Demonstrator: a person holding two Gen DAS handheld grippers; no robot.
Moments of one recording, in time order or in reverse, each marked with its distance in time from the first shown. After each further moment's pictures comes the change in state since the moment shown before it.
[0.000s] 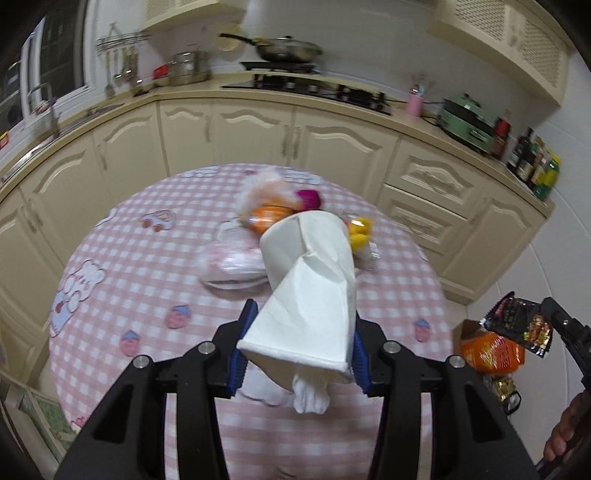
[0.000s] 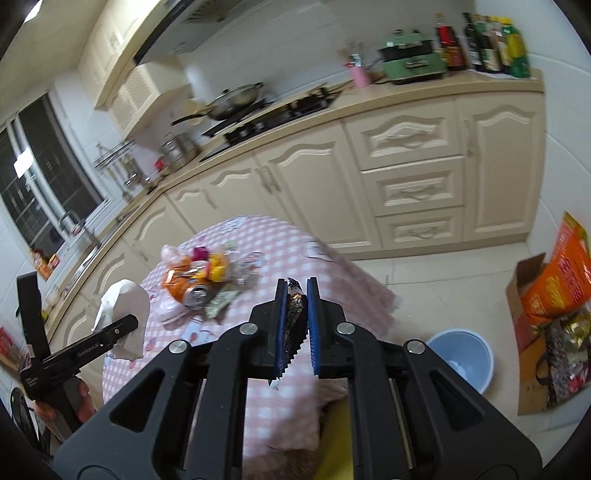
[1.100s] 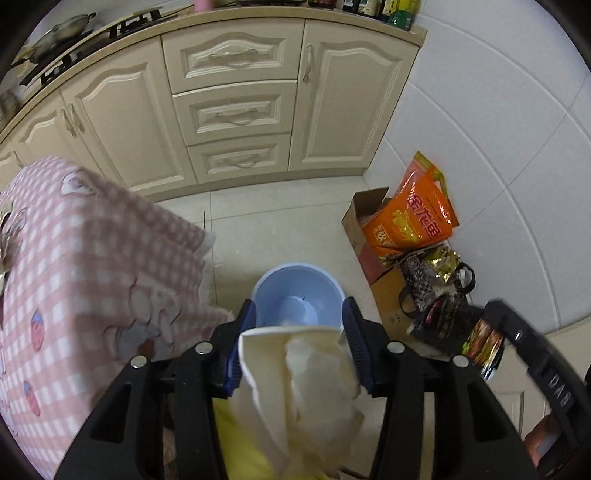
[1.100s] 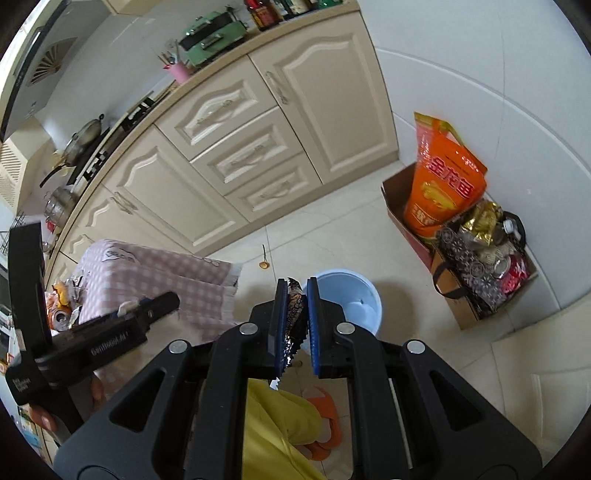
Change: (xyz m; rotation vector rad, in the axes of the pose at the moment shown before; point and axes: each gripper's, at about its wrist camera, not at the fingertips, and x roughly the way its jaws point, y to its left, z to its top) left arm 0.120 -0.312 -0.093 0.462 0.326 -0.306; right arm -0.059 -0.224 -0.070 0.381 0.067 -0.366
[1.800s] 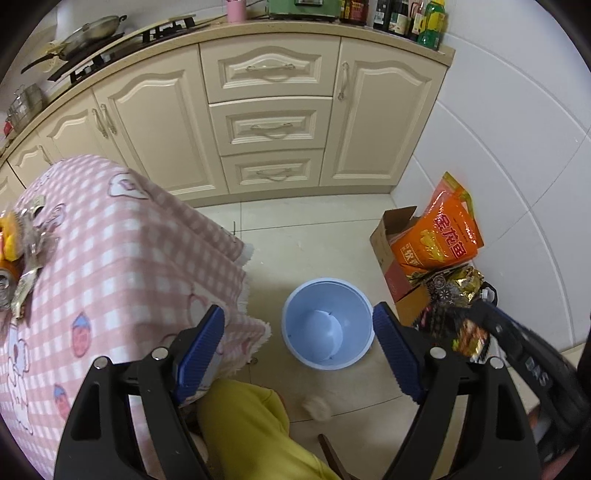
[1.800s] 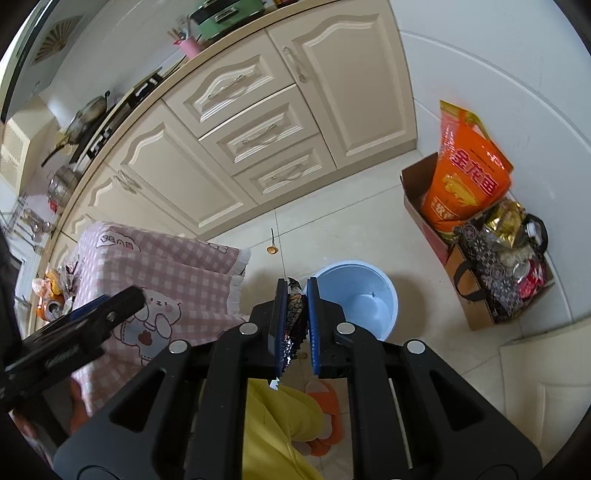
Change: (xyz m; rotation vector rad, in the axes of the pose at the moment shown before) left arm -0.020 0.036 -0.001 -0.049 -0.049 0.095; right arm 0.046 0.030 0.008 -0.068 0.072 0.026
